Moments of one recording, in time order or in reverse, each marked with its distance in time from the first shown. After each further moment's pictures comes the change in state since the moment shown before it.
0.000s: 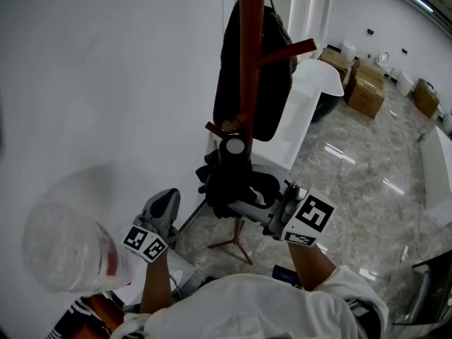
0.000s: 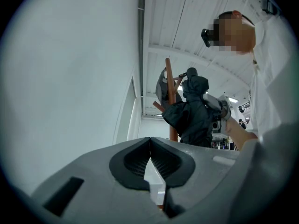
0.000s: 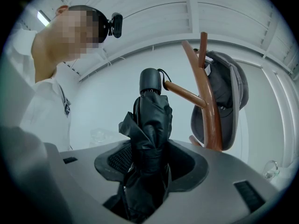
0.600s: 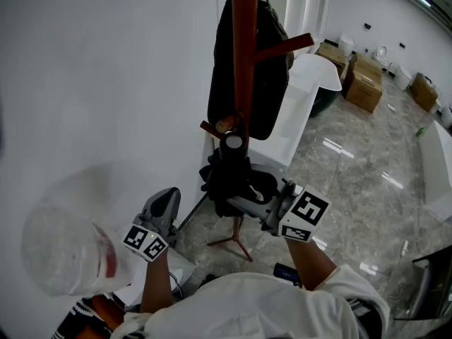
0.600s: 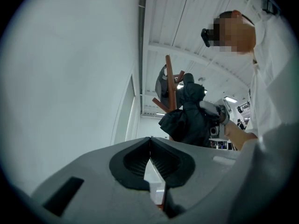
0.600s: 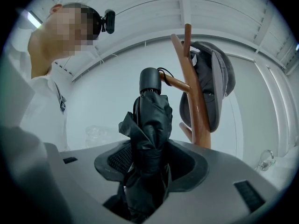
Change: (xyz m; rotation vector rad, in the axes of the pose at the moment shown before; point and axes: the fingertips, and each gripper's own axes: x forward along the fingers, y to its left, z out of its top) left arm 0.009 -0.002 -0.008 -0.008 0.019 -0.017; right arm -0.005 -0.019 -0.030 0.060 0.047 -0.052
